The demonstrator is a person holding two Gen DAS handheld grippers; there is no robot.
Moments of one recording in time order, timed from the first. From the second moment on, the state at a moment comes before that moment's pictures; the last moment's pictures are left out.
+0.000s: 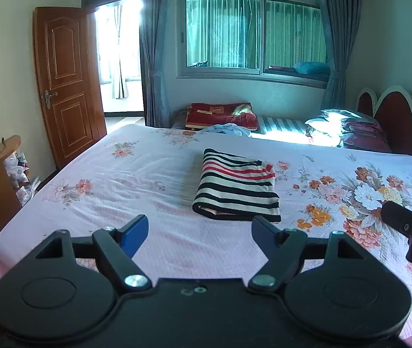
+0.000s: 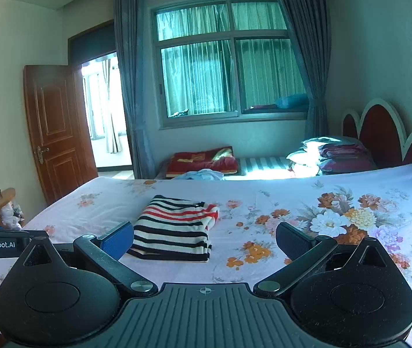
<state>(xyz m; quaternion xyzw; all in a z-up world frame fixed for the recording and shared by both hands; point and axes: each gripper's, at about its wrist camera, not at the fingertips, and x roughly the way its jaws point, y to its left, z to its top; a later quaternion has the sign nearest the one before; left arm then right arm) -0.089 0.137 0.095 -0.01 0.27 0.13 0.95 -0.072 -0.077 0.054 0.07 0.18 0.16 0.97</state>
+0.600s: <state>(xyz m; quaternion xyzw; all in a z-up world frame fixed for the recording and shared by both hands) -0.091 0.142 0.098 -0.01 0.27 0.14 0.95 -0.074 -0.072 0.055 0.07 0.18 0.16 0.97</state>
